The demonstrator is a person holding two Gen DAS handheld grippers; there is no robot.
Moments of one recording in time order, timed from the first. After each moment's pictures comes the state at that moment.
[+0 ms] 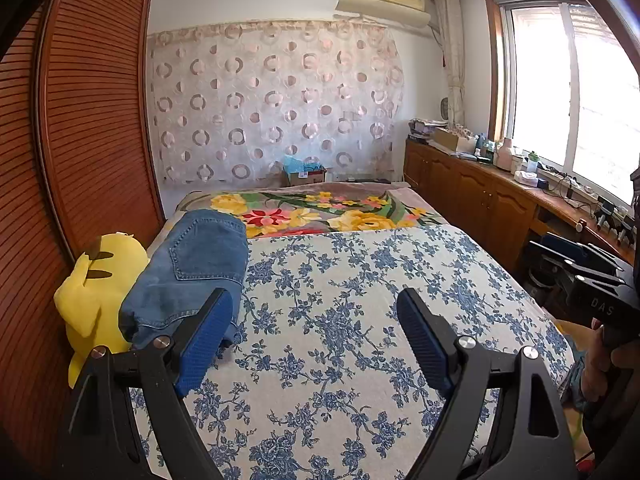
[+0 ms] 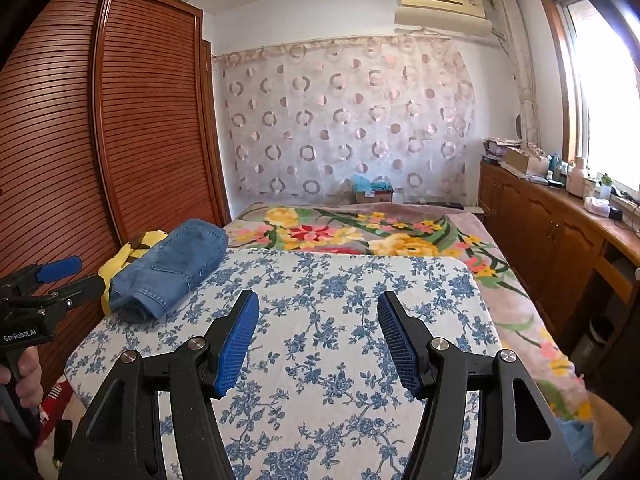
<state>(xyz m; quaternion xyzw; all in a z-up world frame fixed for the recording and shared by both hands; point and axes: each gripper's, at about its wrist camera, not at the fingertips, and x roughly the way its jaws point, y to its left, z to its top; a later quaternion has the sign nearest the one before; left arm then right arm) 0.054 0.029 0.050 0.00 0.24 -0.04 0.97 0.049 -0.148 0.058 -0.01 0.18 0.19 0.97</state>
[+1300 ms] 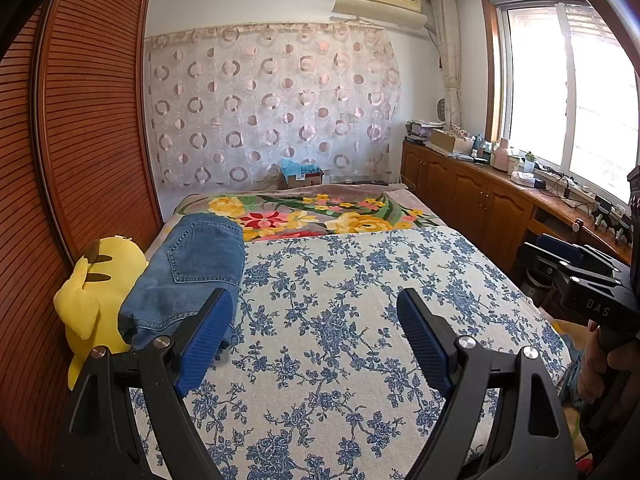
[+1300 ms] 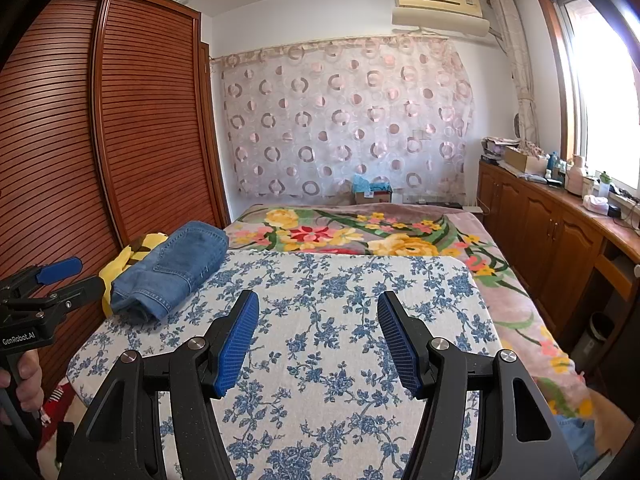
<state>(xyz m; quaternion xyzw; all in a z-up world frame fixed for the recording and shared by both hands) 0.051 0.026 0.050 0.01 0.24 -0.04 0.97 0.048 -0.153 0.058 -0.01 0.18 0.19 0.97</state>
